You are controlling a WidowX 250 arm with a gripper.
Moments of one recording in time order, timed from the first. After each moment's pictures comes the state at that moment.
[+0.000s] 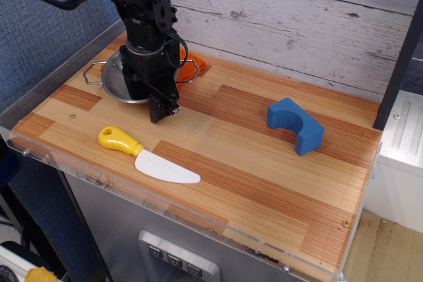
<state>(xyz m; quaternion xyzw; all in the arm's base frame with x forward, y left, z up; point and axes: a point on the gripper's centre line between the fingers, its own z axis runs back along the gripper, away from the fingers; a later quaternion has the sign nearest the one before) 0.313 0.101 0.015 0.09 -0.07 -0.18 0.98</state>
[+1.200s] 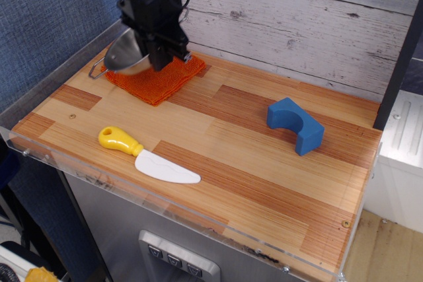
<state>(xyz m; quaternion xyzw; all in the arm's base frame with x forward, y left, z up) 0.337 0.088 0.079 0.06 -0.13 -0.12 0.98</state>
